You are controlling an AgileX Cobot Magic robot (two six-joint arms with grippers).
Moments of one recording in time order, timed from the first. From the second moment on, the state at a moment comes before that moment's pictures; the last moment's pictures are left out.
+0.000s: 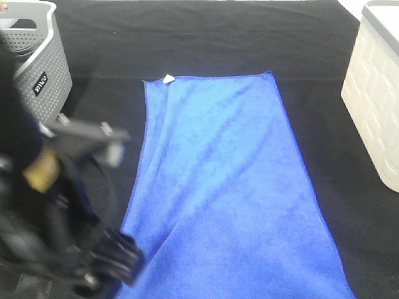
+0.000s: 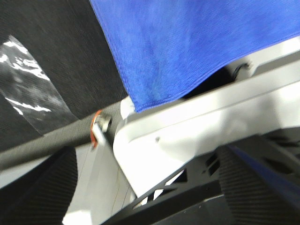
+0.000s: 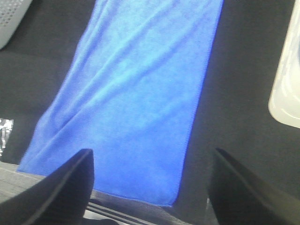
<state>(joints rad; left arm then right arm) -0.94 1.44 -0.94 -0.05 1.07 -0.59 0.14 0.85 -1.11 0.20 1.23 -0.01</state>
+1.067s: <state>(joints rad) 0.08 0.83 -0.94 0.00 1.18 0.03 0.14 0.76 -1.10 0.12 1.22 0.01</state>
